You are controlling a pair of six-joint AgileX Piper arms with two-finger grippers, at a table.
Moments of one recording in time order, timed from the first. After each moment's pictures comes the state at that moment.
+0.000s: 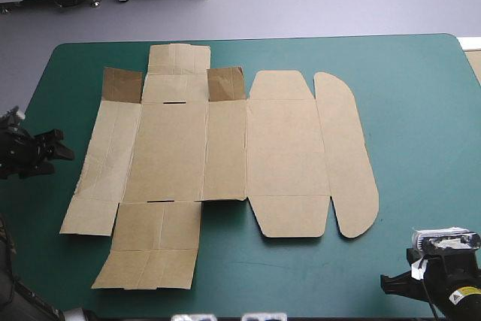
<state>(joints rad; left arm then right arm) 0.62 1.78 -1.34 -0.56 1.21 0.48 -0.18 0.27 -0.49 0.24 1.09 -0.28</state>
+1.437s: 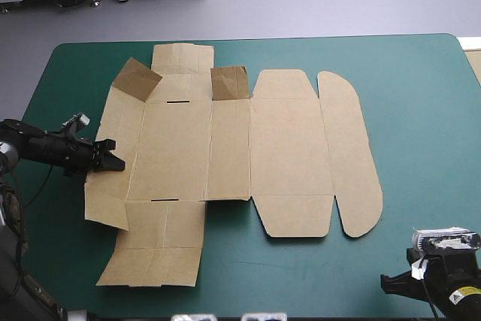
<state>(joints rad) 0.41 1.82 -1.19 -0.77 1.19 0.70 -0.18 0.27 -0.49 0.24 1.09 -0.27</state>
